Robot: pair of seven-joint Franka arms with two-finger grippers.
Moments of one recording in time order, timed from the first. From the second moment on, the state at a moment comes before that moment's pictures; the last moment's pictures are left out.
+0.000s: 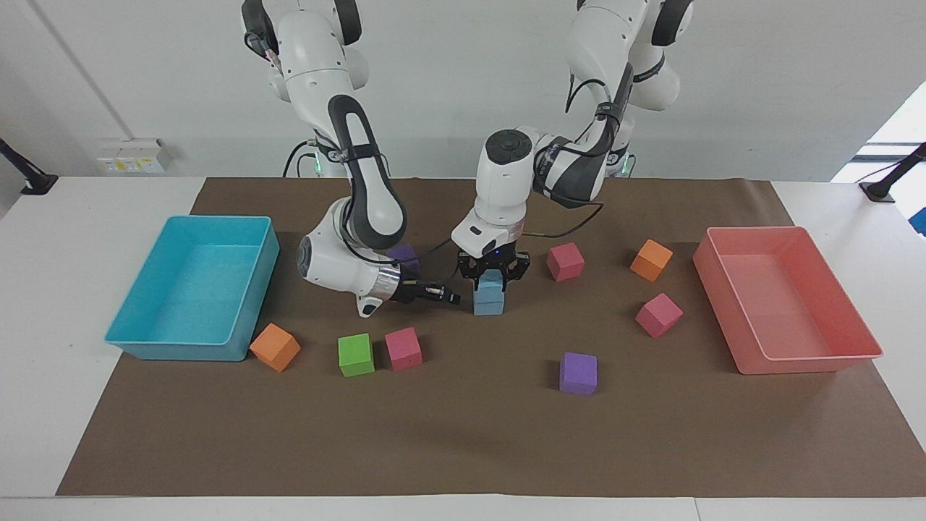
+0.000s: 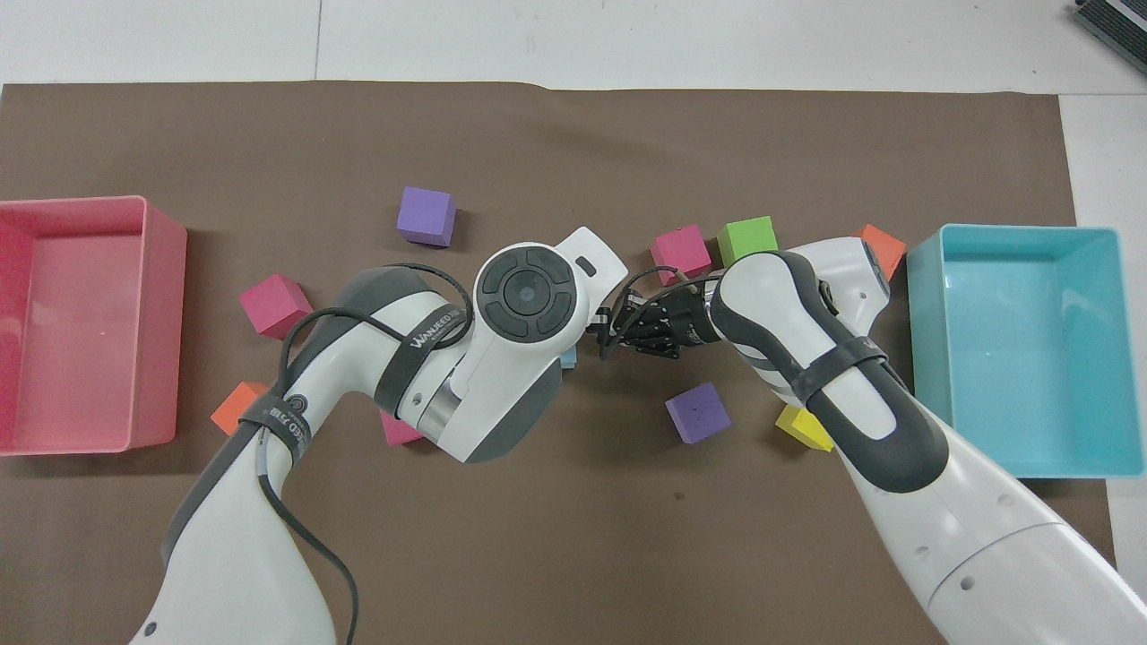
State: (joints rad) left arm -0.66 0.38 -0.02 -1.68 0.04 2.16 -0.61; right arm 0.31 0.47 -0.01 -1.90 1.12 2.14 -0.02
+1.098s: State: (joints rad) left arm -0.66 0.38 -0.02 -1.68 0.04 2.16 -0.61; right arm 0.31 0.47 -0.01 -1.90 1.12 2.14 -0.02
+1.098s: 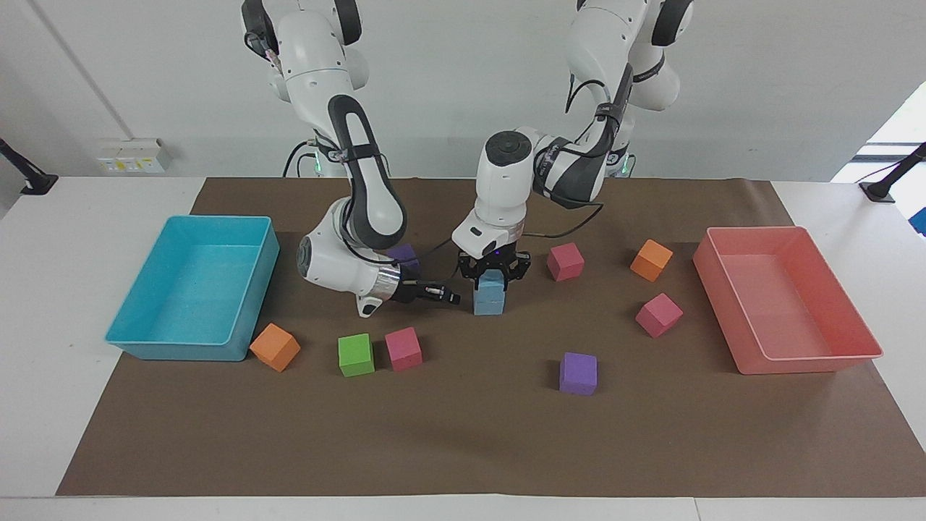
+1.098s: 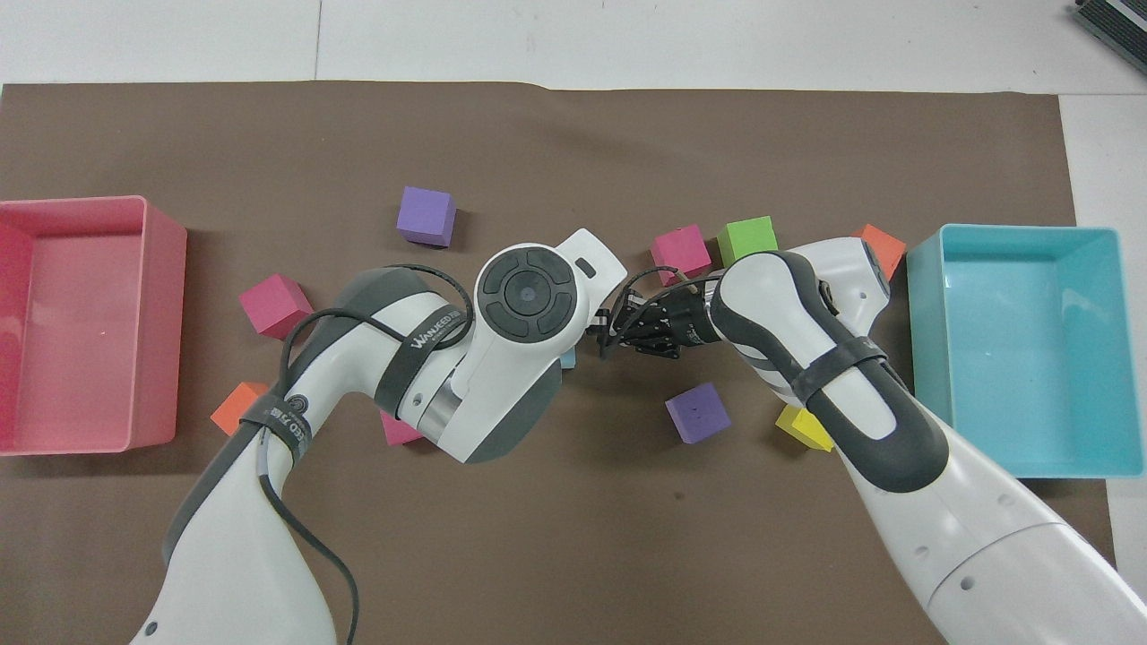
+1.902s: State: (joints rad) left arm -0.66 0.31 -0.01 -1.68 0.04 2.07 -0.61; right arm 0.31 0.47 -0.01 -1.90 1.12 2.14 -0.02
